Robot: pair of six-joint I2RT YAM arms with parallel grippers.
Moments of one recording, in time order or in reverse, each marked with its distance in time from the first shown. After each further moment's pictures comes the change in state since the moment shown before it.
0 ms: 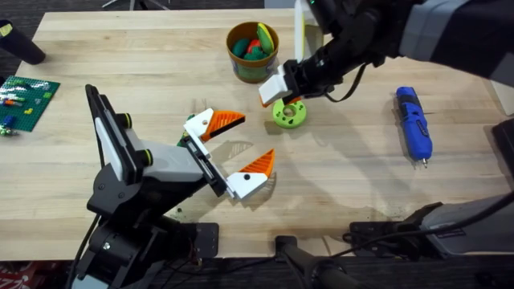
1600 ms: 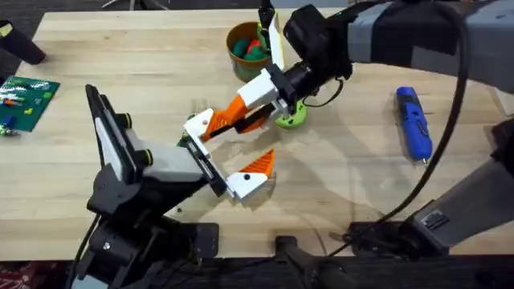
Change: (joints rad) left arm 0.000 0.000 0.000 0.000 0.000 0.000; right arm 0.011 0.226 0.038 -0.038 -0.892 -0.151
